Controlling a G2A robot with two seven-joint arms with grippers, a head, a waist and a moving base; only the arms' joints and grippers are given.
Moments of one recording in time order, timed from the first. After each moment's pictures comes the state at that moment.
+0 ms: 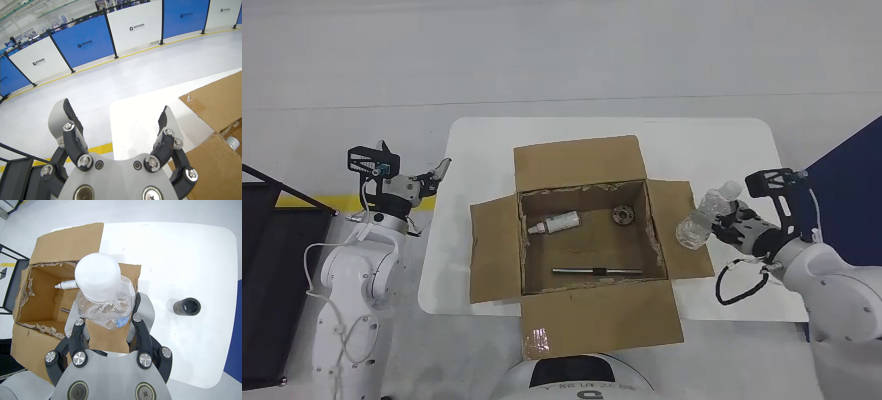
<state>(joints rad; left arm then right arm) 1.62 -1.29 -1.71 -1.91 1.44 -0.23 -0.14 -1.83 -1.03 1.88 -2.34 -0.69 0.07 1.07</state>
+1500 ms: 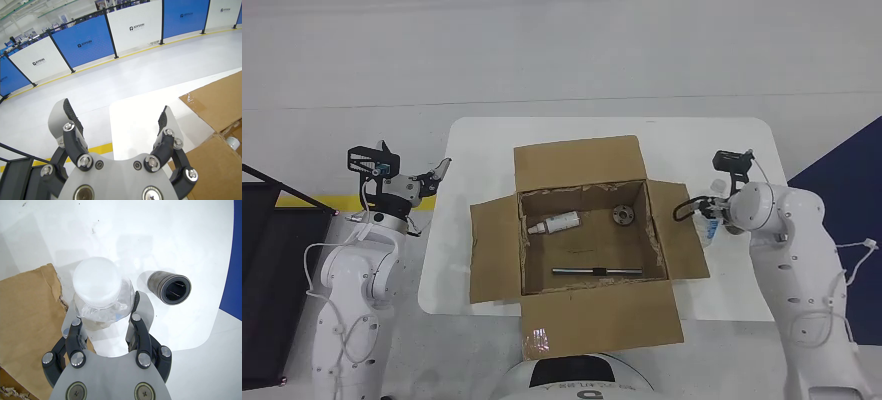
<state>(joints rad) 1.62 -1.29 -1.71 -1.91 1.44 -0.23 -0.14 -1.29 -1.09 1.50 -1.79 -1.17 0.36 1.46</state>
